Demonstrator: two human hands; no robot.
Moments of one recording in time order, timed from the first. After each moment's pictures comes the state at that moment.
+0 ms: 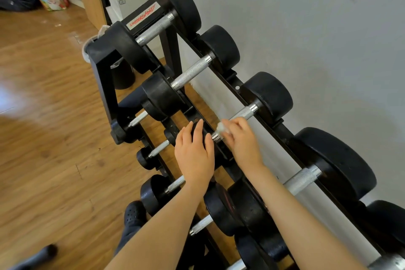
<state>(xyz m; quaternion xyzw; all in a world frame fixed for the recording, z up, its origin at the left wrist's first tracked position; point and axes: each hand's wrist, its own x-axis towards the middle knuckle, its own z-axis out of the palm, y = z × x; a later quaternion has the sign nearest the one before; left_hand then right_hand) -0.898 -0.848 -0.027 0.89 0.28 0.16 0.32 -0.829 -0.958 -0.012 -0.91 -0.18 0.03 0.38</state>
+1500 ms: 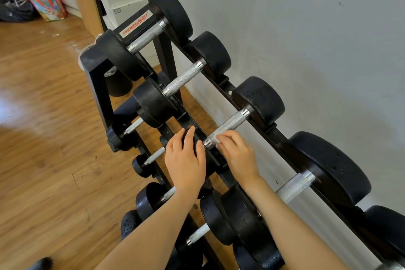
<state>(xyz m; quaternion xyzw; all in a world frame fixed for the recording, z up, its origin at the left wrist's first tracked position) -0.899 -0.847 -0.030 0.89 0.27 0.18 0.31 -0.831 -0.979 -0.042 -0.90 -0.33 -0.13 0.25</state>
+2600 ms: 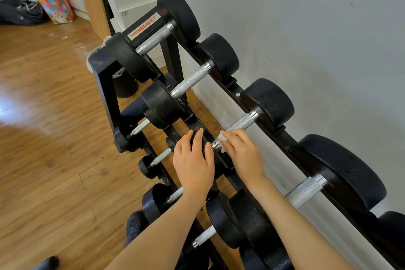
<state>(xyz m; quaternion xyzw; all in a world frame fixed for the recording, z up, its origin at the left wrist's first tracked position) -0.899 -0.845 -0.029 0.90 0.26 0.17 0.31 -0.830 -0.965 -0.031 -0.90 -0.29 -0.10 0.30</state>
